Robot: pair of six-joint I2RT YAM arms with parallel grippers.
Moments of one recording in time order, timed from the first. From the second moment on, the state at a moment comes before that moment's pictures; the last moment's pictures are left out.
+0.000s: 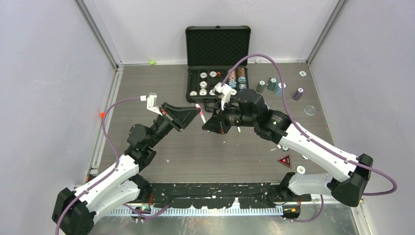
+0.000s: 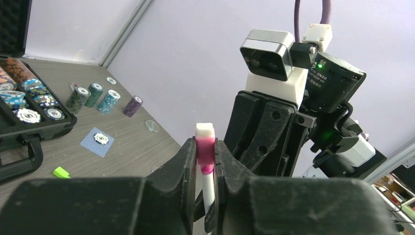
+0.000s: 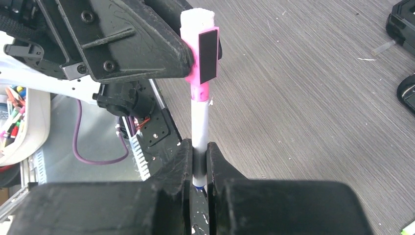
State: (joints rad) left arm -0.63 0.85 0.47 0.75 0.25 -0.86; right arm 0.86 1.21 1.19 -0.35 -0.36 0.31
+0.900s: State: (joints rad) left arm -0.69 0.36 0.71 -0.42 0.06 -0.68; right arm 0.86 1.03 1.11 -0.31 0.05 0.36
